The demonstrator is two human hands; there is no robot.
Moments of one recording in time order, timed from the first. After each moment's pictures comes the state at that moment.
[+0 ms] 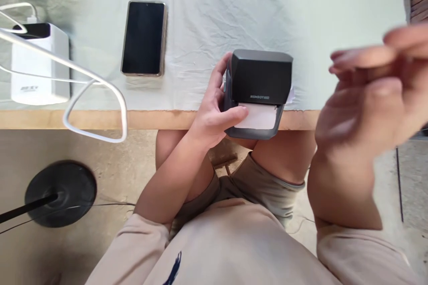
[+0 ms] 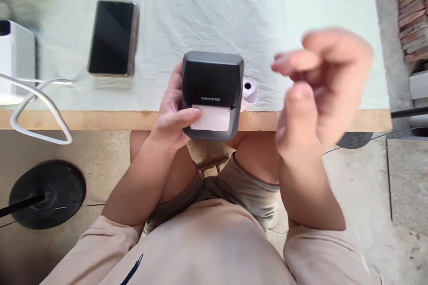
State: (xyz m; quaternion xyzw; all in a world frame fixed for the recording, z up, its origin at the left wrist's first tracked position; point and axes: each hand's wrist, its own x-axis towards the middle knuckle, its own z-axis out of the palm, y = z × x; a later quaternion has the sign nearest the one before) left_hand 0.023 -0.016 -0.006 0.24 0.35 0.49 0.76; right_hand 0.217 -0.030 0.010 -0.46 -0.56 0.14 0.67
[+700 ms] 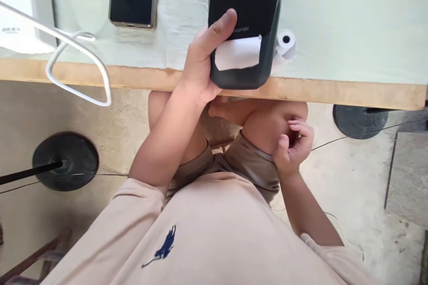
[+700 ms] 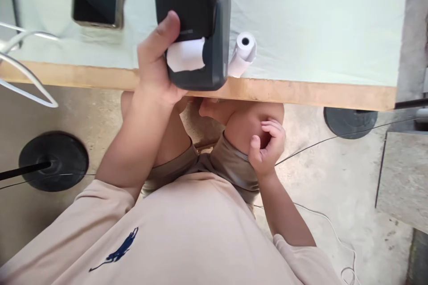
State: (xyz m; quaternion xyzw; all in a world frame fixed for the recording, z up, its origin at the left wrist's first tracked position) left_hand 0.038 0.005 -0.009 0.27 0.27 0.52 0.76; right_hand 0.257 -0.182 -0.123 -0.64 -0.58 0.03 0.50
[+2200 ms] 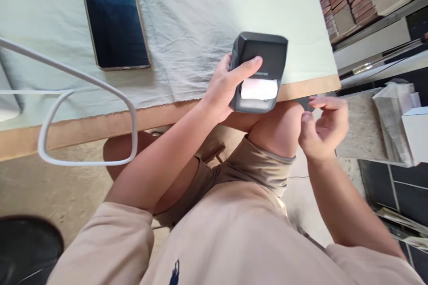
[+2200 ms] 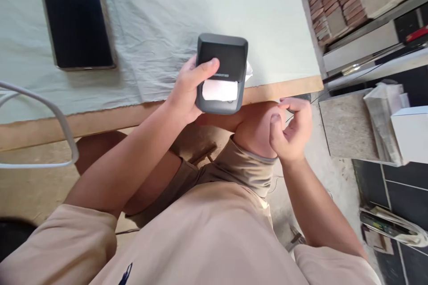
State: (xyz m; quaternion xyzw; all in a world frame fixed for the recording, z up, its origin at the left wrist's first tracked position) left_hand 0.032 0.012 -0.008 0.20 0.18 0.38 0.88; right_hand 0.248 -0.165 -0.028 -0.70 -0.61 -0.10 0.37
